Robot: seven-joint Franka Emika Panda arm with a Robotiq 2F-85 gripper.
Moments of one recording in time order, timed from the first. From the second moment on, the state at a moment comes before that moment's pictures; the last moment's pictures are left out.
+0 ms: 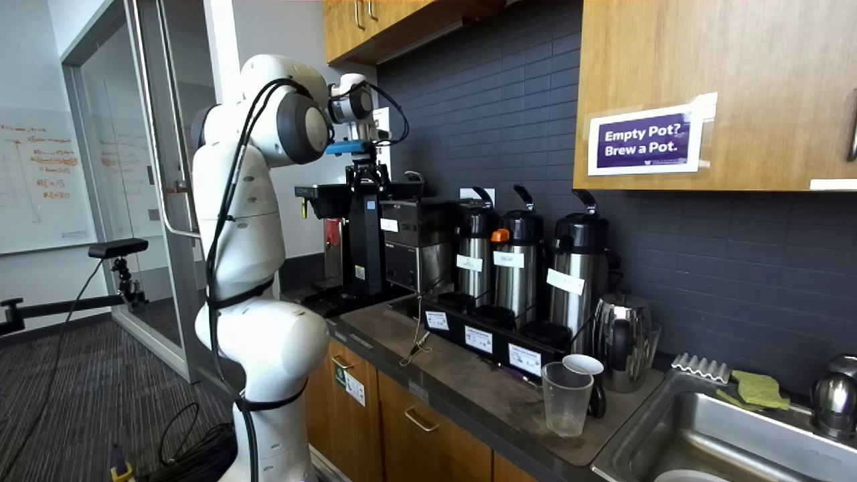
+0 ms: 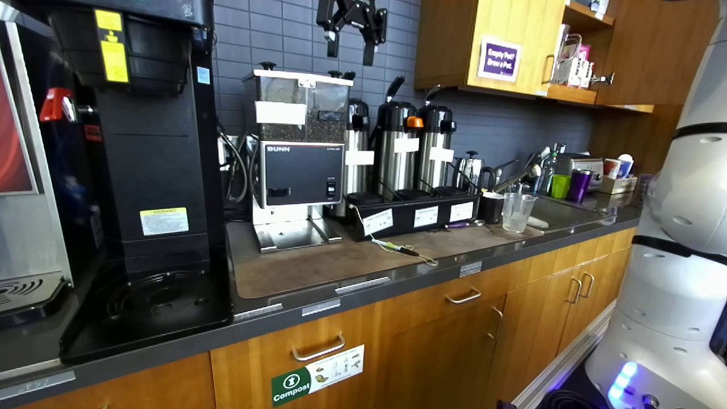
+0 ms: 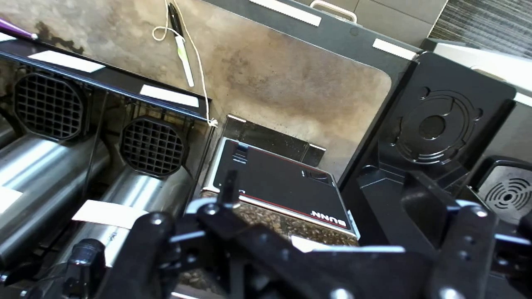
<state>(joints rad) 0.19 -0.06 0.32 -1.51 -0.02 1.57 0.34</state>
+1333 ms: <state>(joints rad) 0.26 0.17 0.30 -1.22 -0.08 1.55 0.24</state>
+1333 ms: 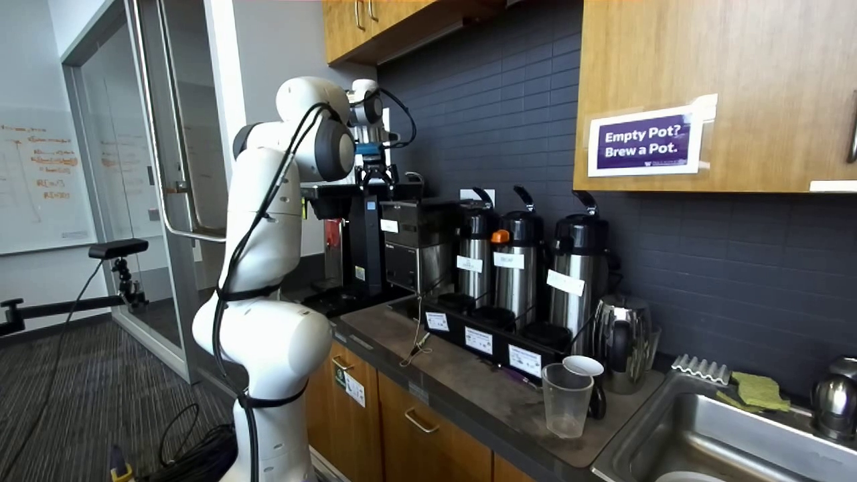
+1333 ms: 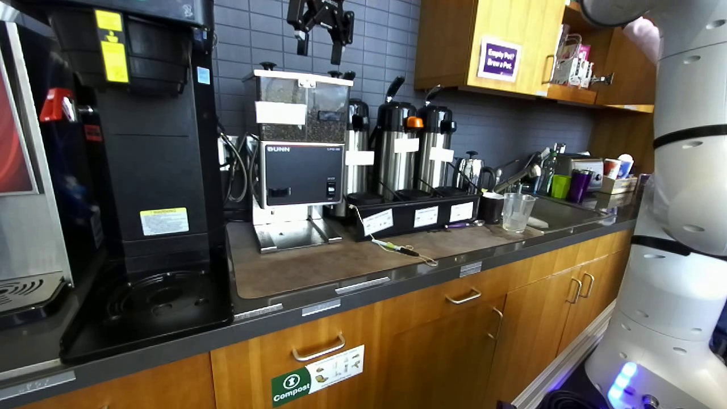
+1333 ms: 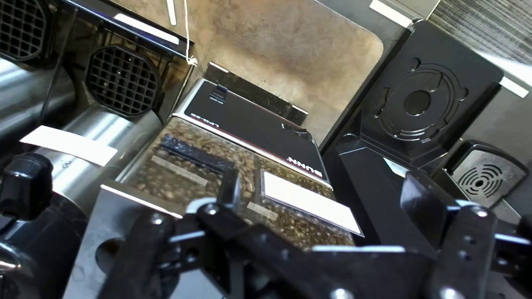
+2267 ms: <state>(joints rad) 0.29 0.35 0.29 -0.97 -0.08 1.47 0.20</state>
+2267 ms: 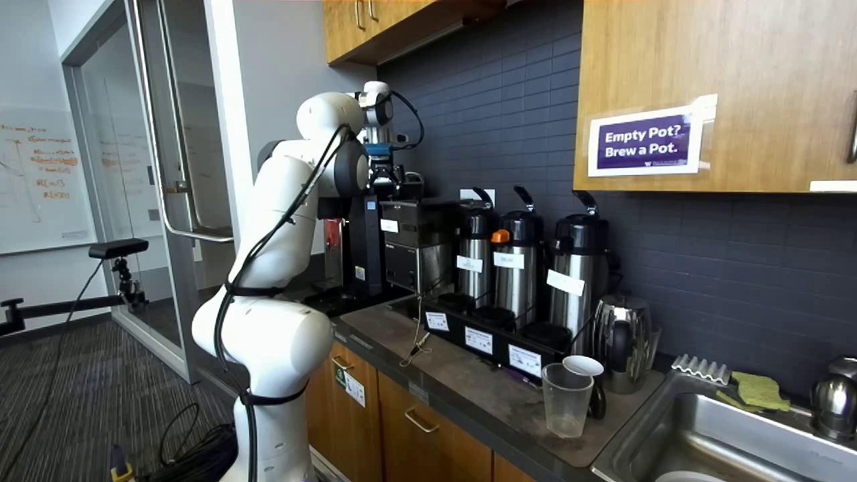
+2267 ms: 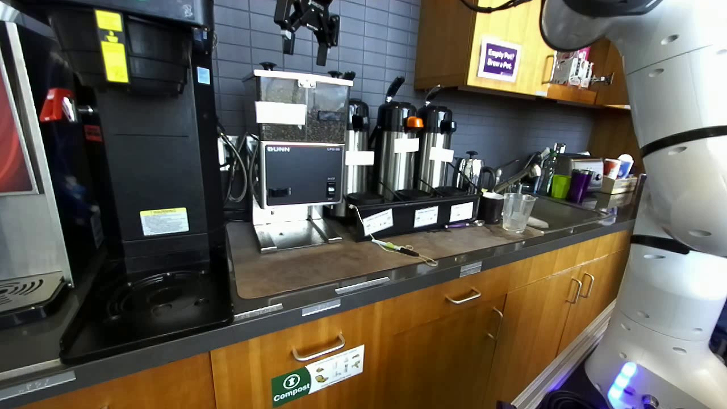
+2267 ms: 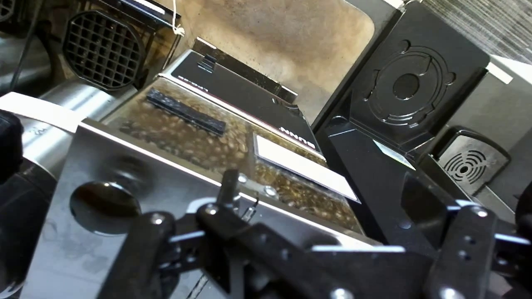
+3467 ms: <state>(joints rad) 0.34 0.46 0.30 -0.80 -0.08 1.46 0.12</state>
